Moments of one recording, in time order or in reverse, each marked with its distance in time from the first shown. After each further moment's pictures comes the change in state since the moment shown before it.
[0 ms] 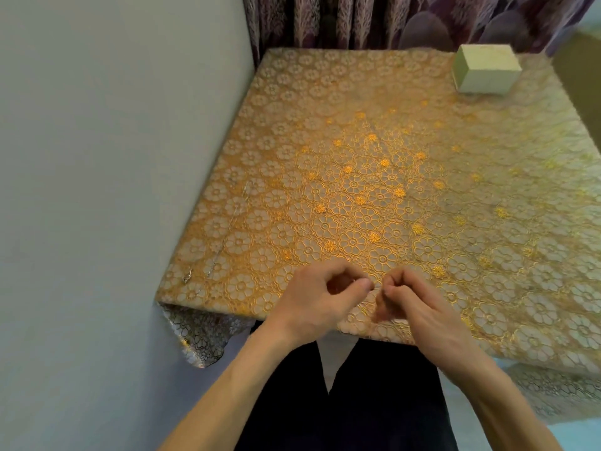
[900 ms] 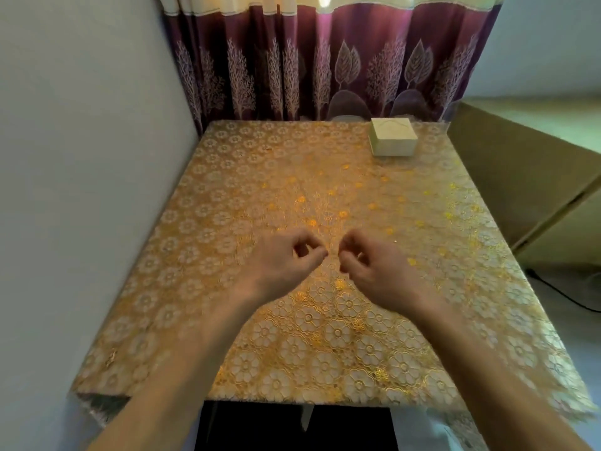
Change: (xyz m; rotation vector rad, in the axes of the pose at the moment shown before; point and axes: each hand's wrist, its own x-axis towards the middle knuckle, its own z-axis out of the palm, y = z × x) left_hand 0.124 0.087 -0.003 0.409 0.057 0.164; right_hand 0.074 -0.077 -0.104 -0.593 0.109 -0.314
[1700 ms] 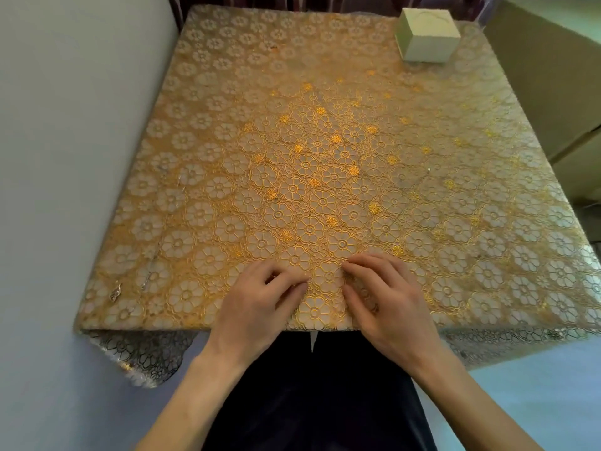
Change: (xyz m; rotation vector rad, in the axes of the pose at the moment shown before) left_hand -0.148 -0.119 0.054 0.176 0.212 0.184; right_hand -0.103 0.045 0.143 -0.351 0.259 -0.144
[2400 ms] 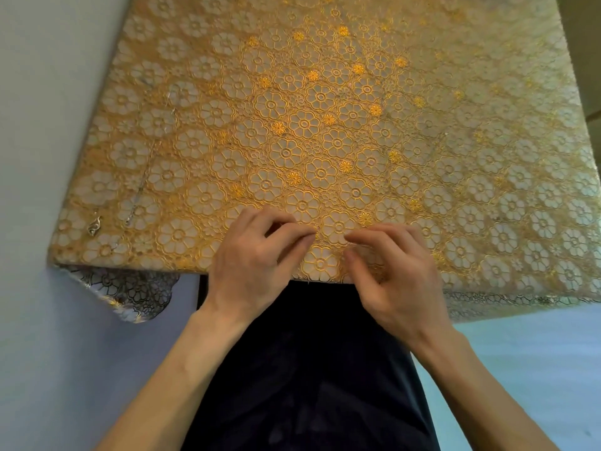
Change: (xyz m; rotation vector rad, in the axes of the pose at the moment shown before) left_hand -0.010 -0.001 0.007 0.011 0.111 -0.050; right_hand -0.007 -0.027 -0.003 0.070 0.013 0.060
